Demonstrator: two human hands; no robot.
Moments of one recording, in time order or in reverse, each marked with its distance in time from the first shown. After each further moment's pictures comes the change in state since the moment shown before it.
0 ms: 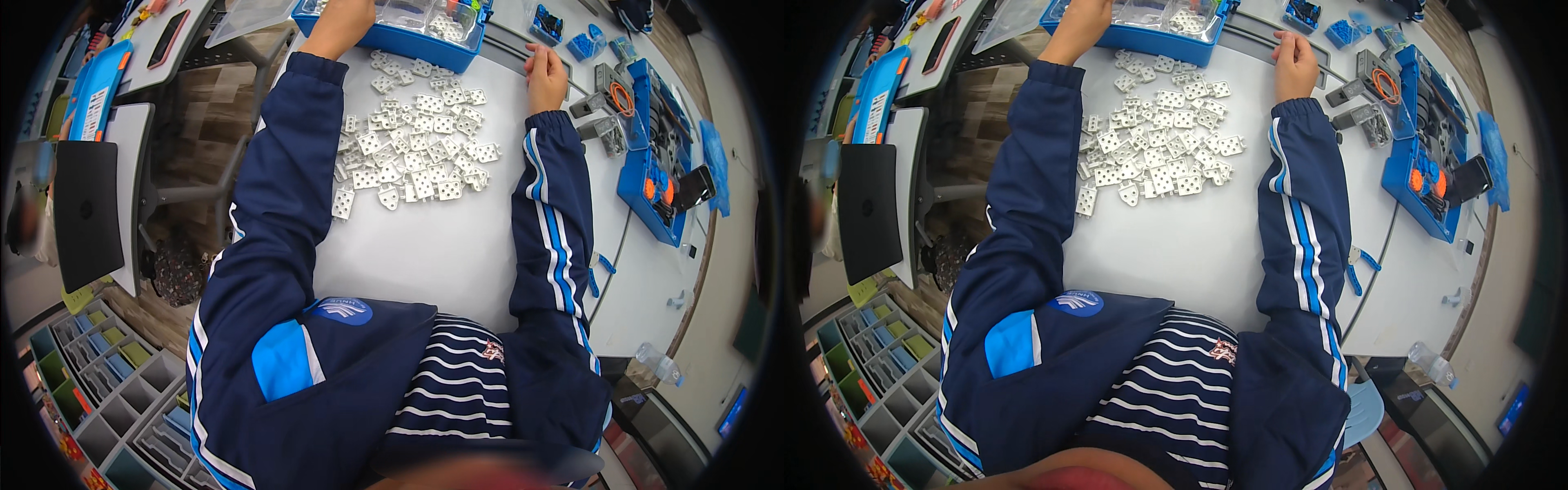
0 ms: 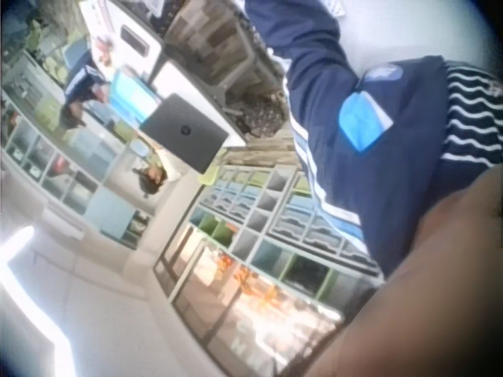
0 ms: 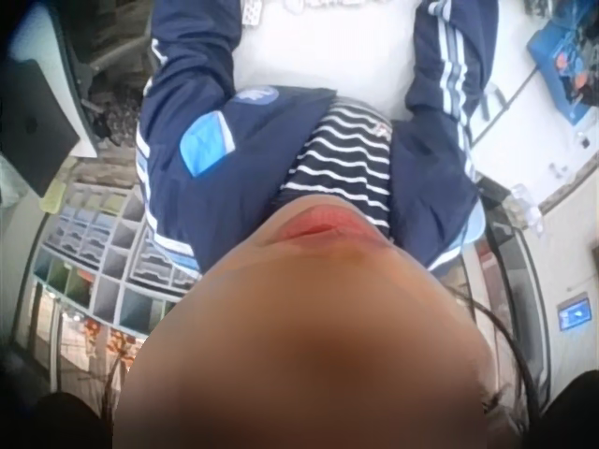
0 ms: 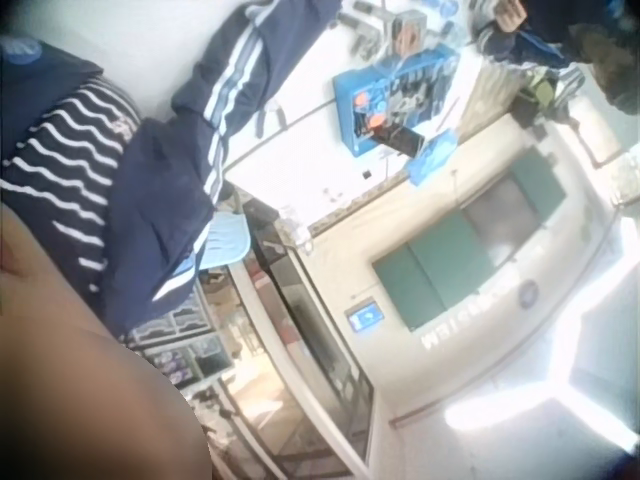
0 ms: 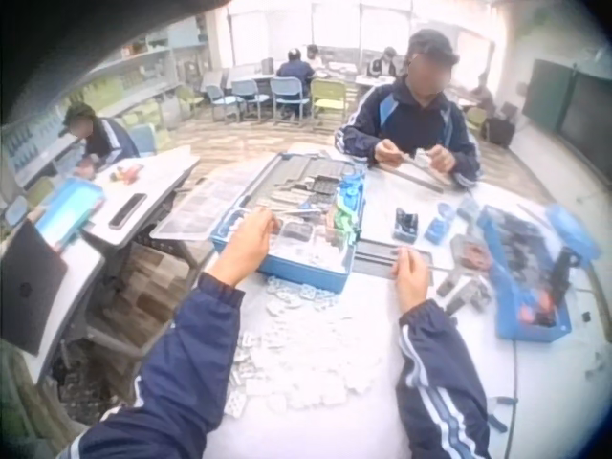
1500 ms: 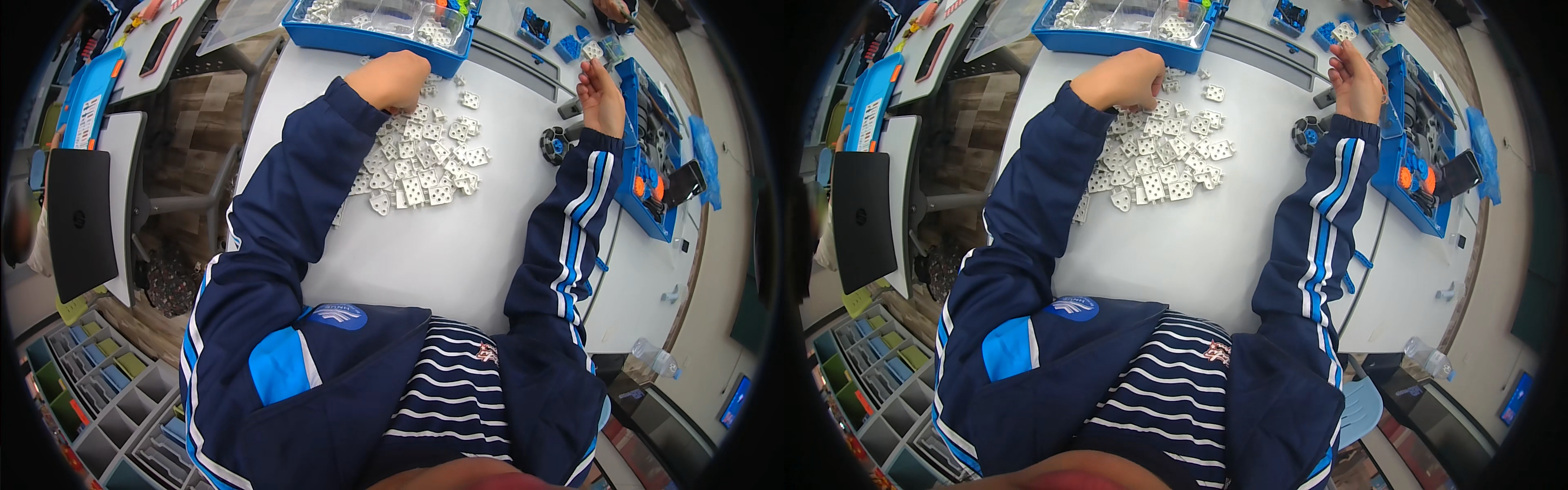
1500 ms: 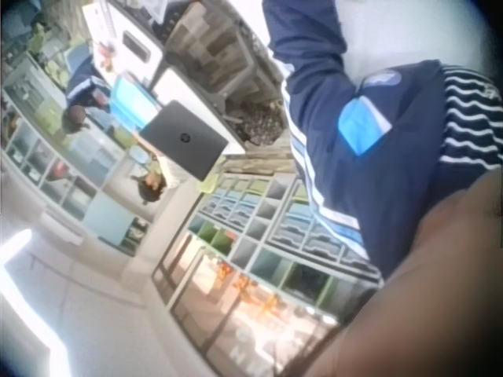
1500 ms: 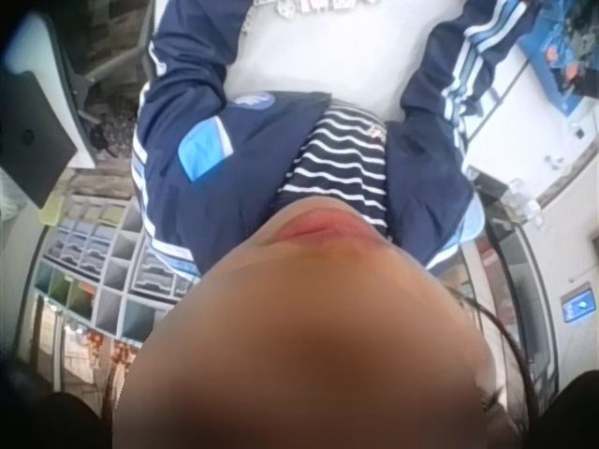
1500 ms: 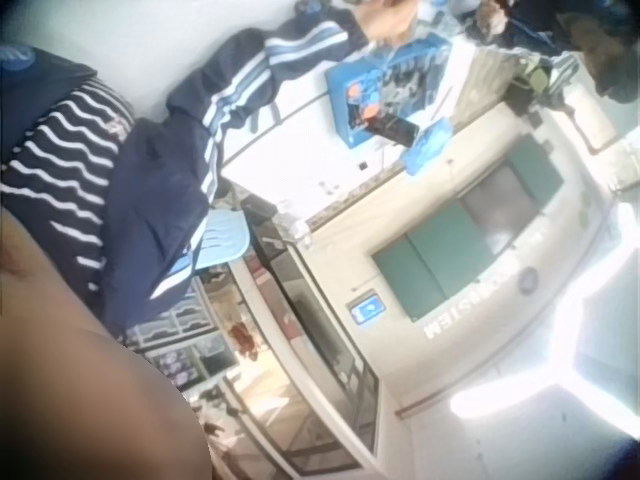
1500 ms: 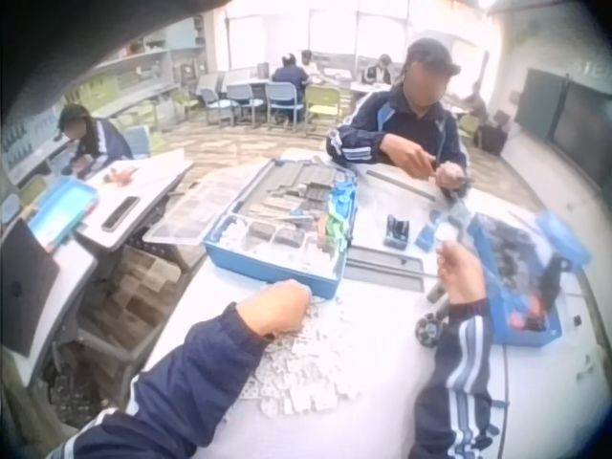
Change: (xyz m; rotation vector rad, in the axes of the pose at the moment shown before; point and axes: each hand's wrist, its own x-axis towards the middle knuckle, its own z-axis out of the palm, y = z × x) left_hand -0.013 0.117 0.001 0.088 -1.049 -0.323; right_hand 0.035 -0.059 -0.109 0.458 0.069 0.356
